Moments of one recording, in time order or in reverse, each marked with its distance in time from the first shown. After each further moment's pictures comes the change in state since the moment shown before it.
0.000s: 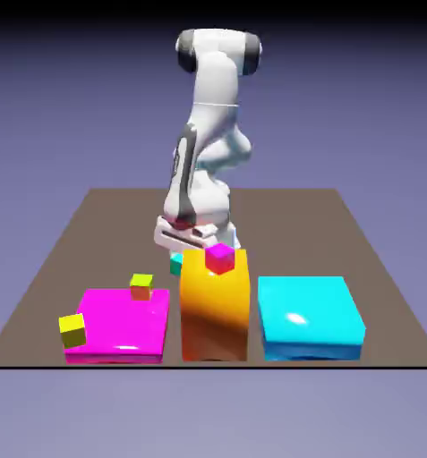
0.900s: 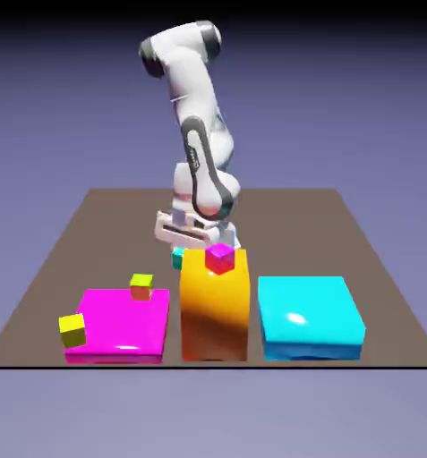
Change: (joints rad) arm 0.639 -0.289 -0.666 -0.002 -0.555 0.224 0.400
